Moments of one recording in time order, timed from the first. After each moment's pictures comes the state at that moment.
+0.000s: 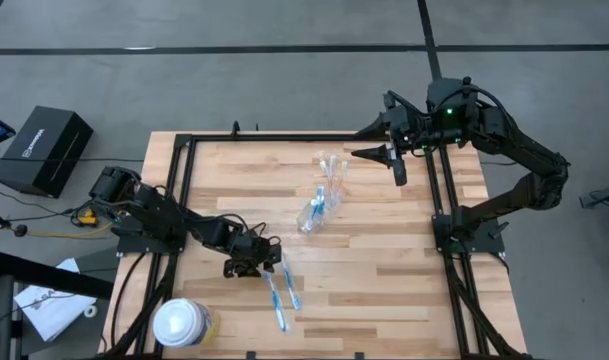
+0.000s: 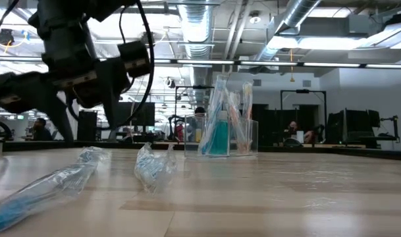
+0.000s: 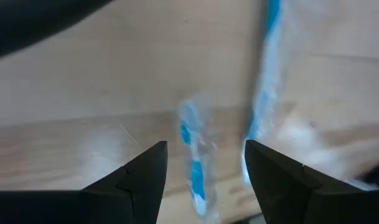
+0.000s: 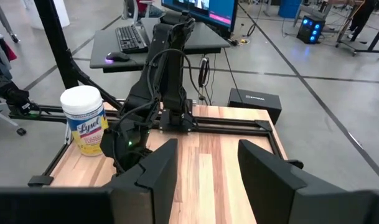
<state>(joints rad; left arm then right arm) -0.31 1.55 0.75 -0.22 0.11 -2.04 -0.21 1.30 1.78 -0.78 -0.22 -0.15</state>
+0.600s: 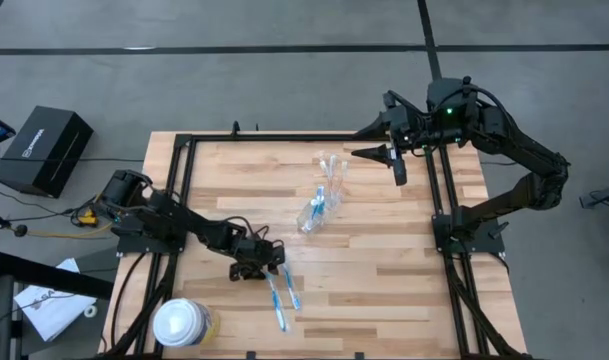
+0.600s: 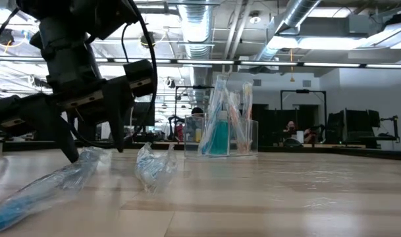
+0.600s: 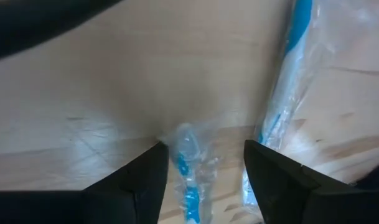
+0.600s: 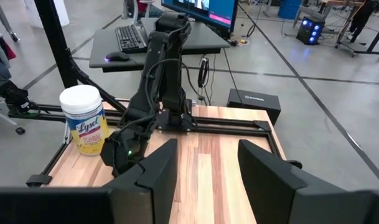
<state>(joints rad) -0.31 1.65 0.70 -0.04 0.10 -2.08 -0.21 1.30 1.78 -0.78 -0.22 -0.16</state>
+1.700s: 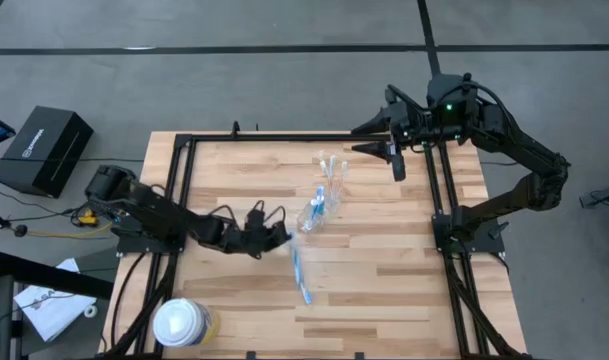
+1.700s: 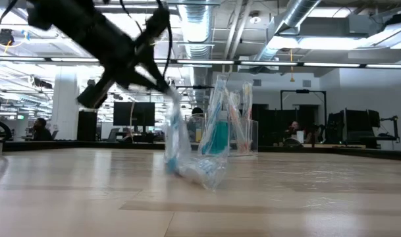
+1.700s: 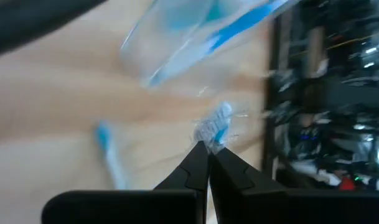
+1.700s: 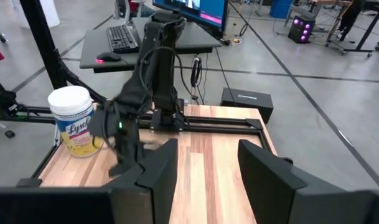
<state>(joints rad) -0.30 1.51 0.70 0.15 -0.50 -1.81 -0.25 1.30 1.78 -0.77 -0.22 -0.16</state>
